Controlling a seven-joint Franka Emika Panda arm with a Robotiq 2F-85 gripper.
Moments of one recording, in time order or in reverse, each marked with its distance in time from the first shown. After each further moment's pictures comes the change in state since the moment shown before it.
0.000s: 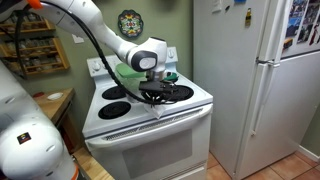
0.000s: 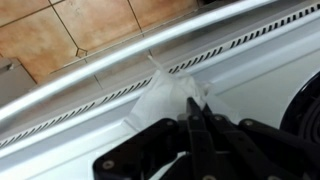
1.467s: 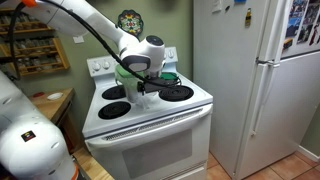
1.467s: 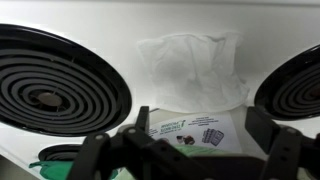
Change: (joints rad) arm 0.074 -0.060 -0.028 -0.049 0.488 0.170 -0.726
